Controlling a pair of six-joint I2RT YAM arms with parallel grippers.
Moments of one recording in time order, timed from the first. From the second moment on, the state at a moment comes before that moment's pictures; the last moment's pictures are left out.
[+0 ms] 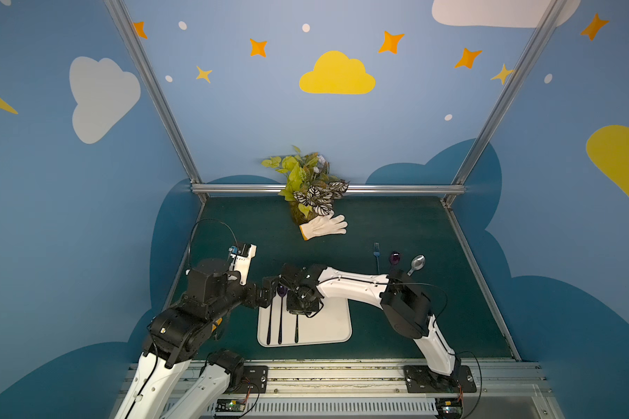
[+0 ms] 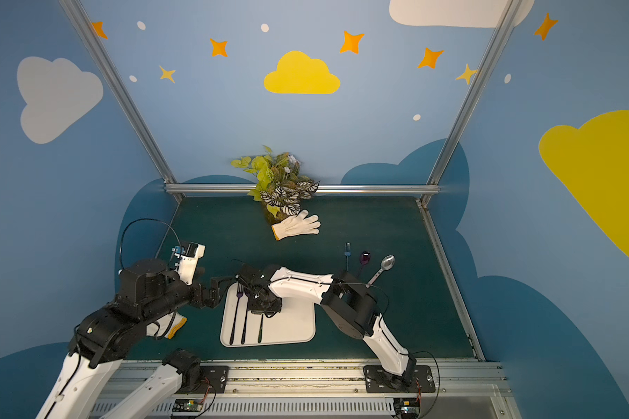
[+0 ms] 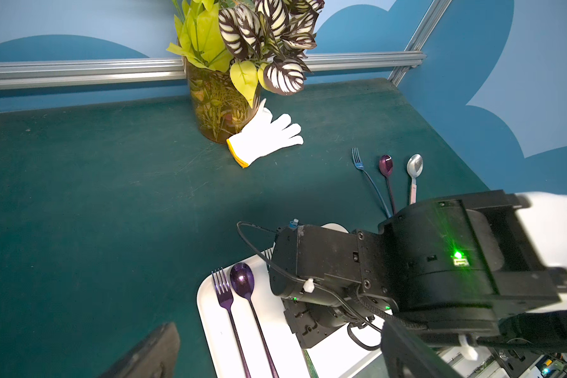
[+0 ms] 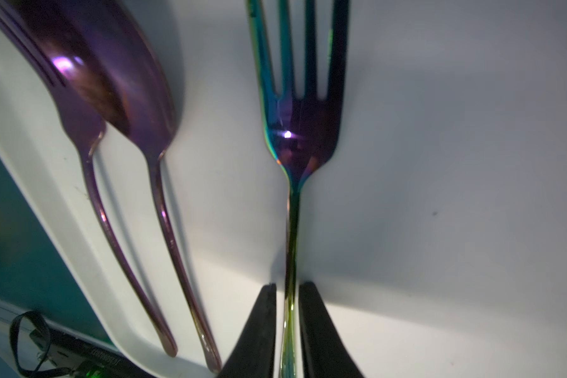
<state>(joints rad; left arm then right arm) -0.38 0.66 1.04 -0.96 0.11 -0.16 1.16 2.18 1.68 -0.82 -0.12 1.08</state>
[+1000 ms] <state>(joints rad) -0.38 0.81 1.09 -0.97 0.11 -0.17 0.28 1.71 1.29 -1.00 -0.05 0.68</state>
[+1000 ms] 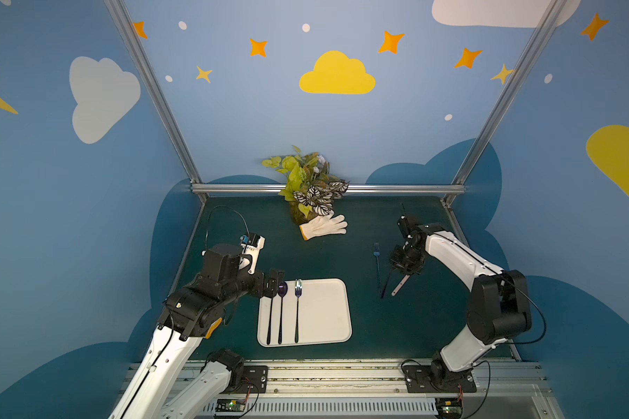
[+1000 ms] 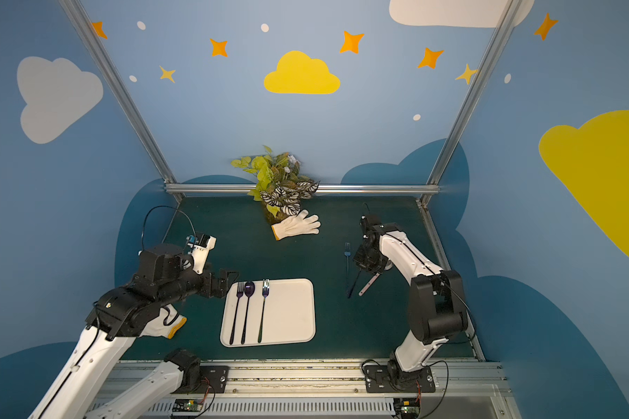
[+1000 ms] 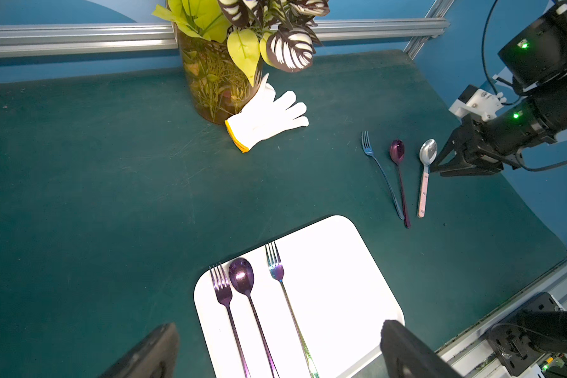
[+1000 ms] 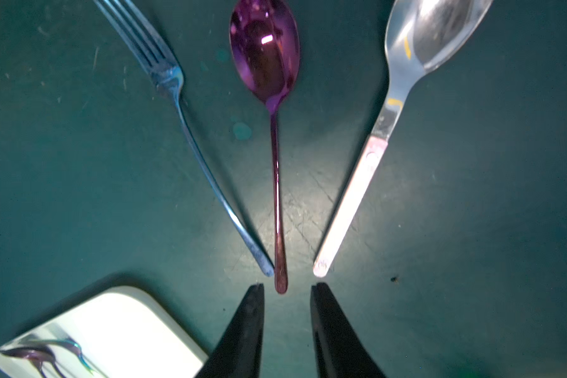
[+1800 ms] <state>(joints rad) -0.38 0.84 1.10 -0.96 0.11 -0.18 0.24 1.98 1.36 -0.95 -0.10 0.60</state>
